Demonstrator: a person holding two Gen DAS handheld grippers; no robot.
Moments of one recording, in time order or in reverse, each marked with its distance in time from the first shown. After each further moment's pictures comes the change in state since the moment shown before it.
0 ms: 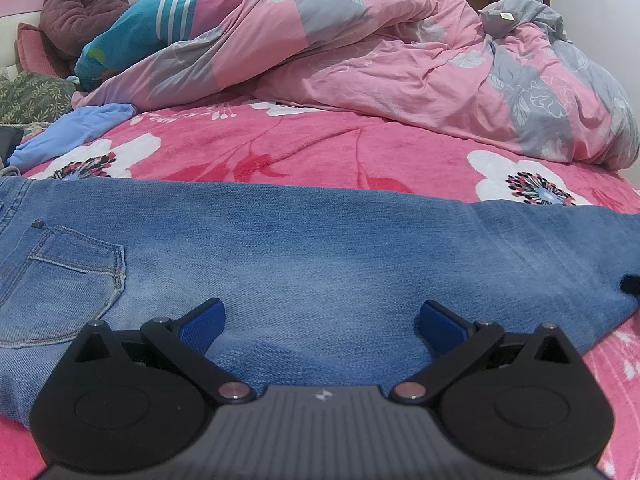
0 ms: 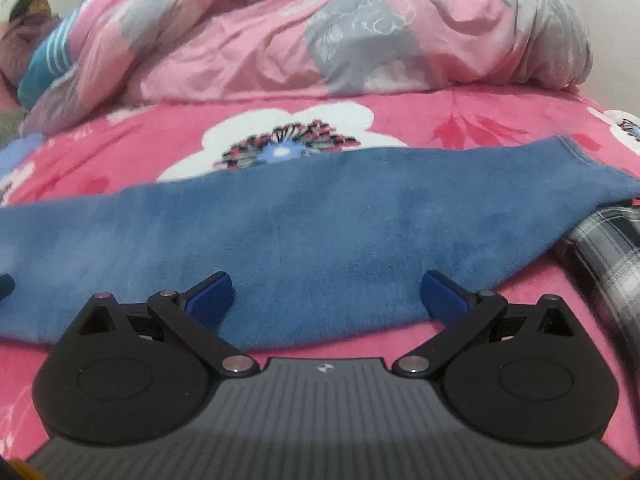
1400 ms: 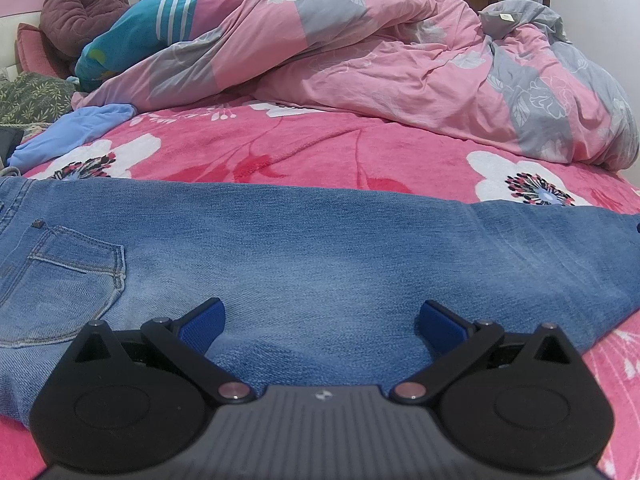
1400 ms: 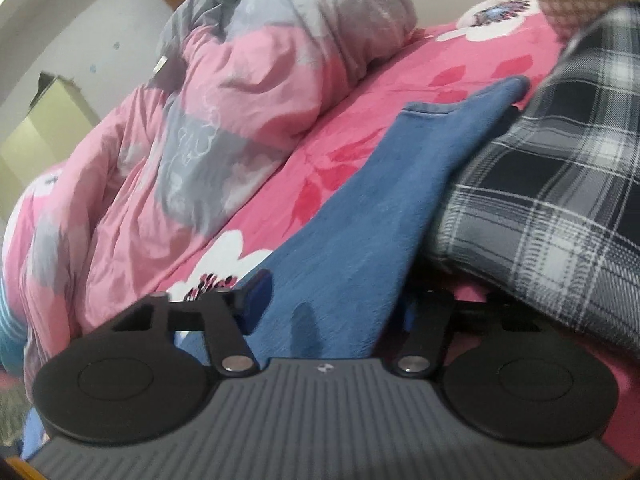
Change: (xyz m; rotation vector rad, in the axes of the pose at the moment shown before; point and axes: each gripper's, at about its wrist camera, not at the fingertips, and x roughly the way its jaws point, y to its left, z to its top) left arm 0.000 0.000 0.000 -0.001 -0.001 -0.001; right arm 0.025 -0.107 -0.008 0.736 -0.267 -0.033
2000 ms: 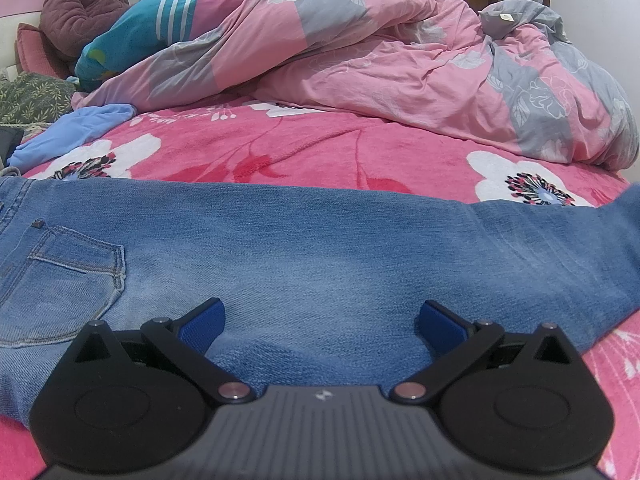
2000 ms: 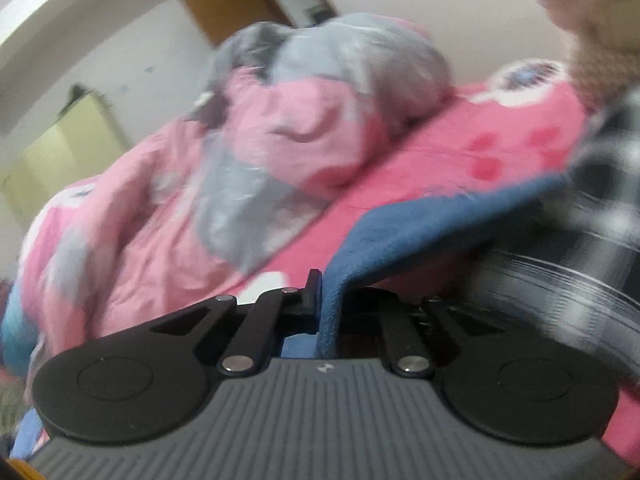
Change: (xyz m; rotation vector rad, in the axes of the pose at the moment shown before) left arm 0.000 0.001 -0.001 0.000 -0.001 0.000; right arm -0.032 0.051 0.002 -0.152 -0.118 0.100
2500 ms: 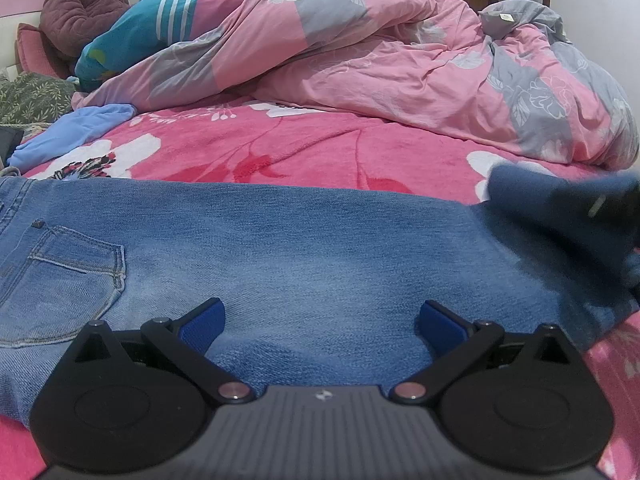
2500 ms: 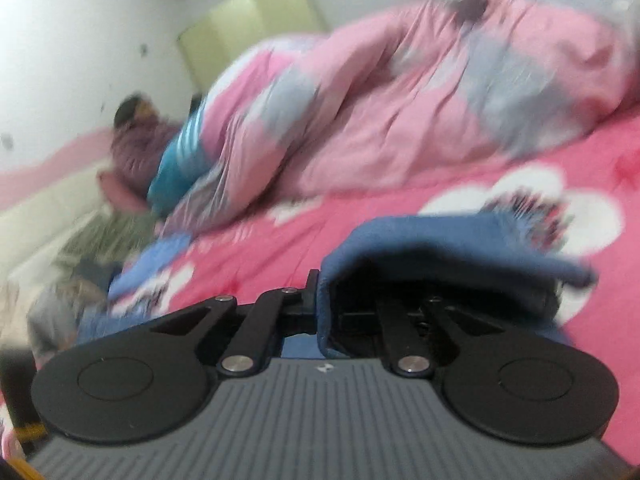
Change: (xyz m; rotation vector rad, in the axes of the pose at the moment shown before) left arm 0.000 0.000 -0.001 -0.001 -0.001 0.000; right arm -0.013 0.144 -0.093 -0.292 0.351 0.446
